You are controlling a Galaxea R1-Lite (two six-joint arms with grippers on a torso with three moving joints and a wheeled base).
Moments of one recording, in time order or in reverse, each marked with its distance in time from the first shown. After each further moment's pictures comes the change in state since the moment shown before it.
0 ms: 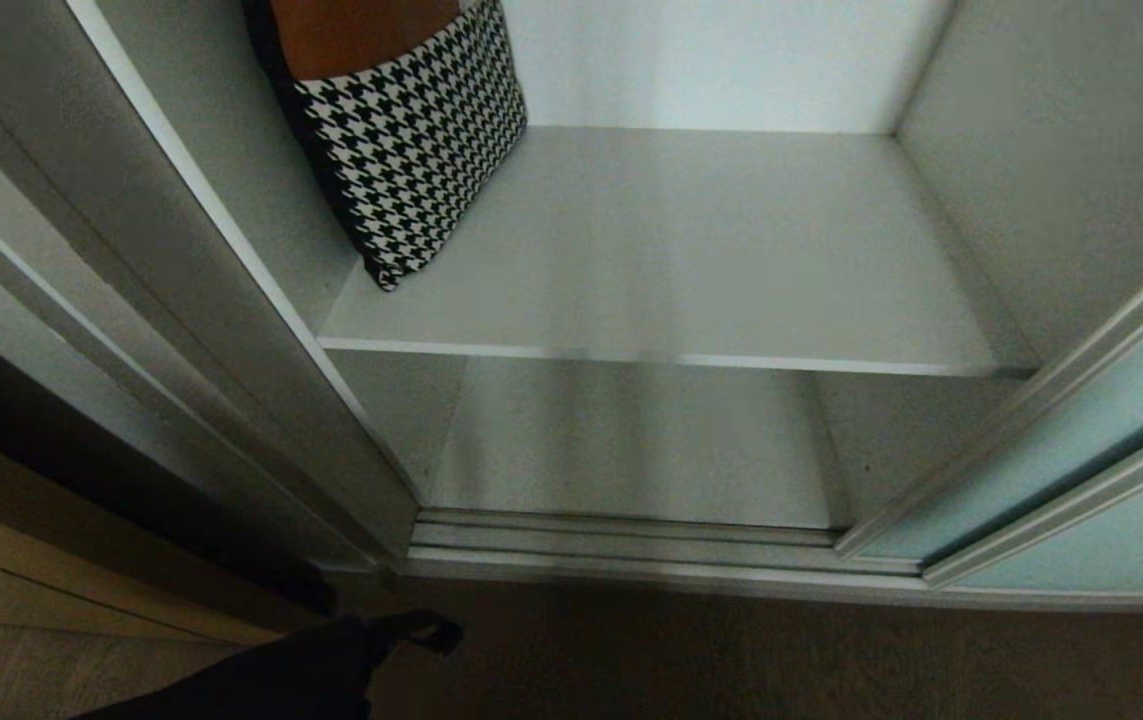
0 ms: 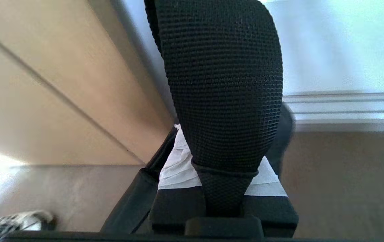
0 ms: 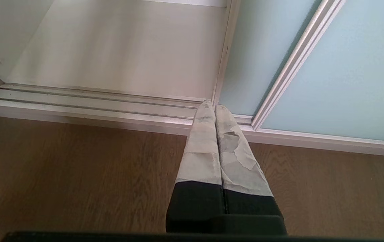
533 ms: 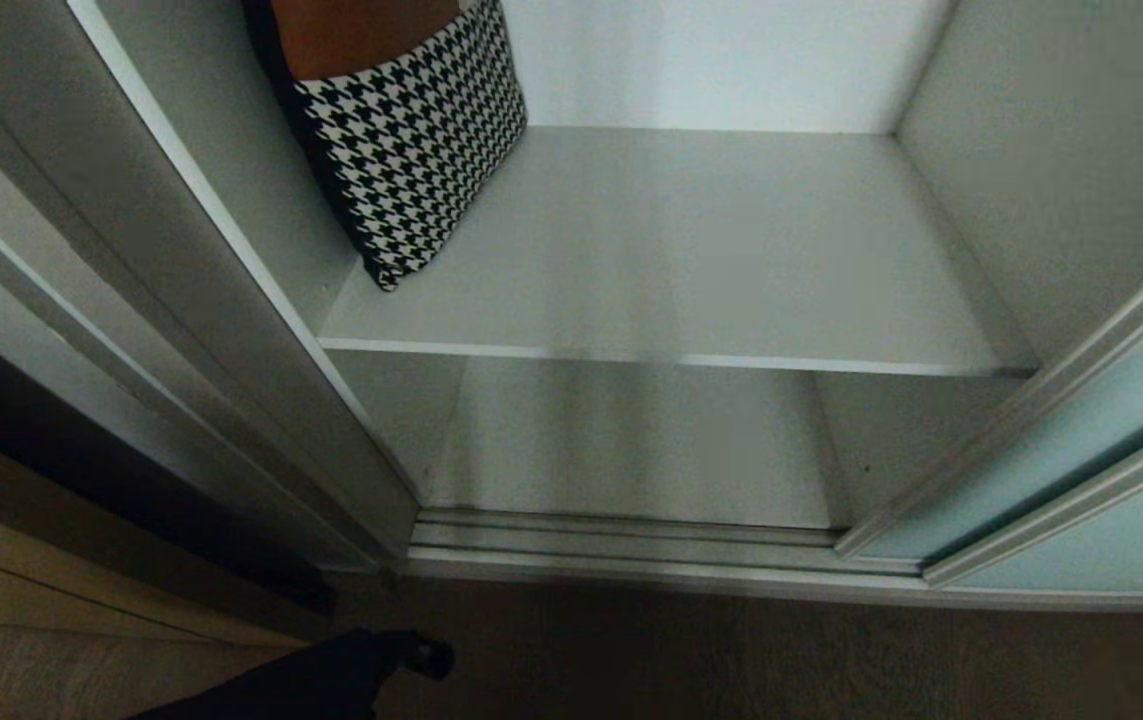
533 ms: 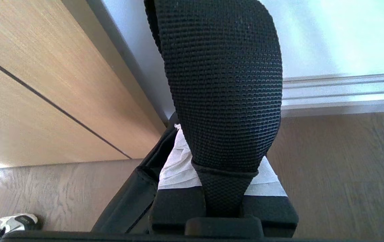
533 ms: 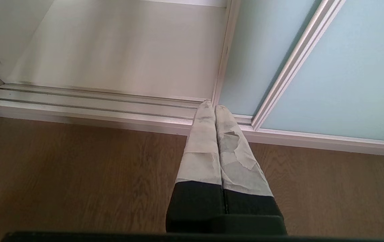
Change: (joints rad) left arm 0.000 0.000 0.014 0.053 -0.076 0.003; right arm 0.000 0.000 0.000 0.000 0.000 0.000
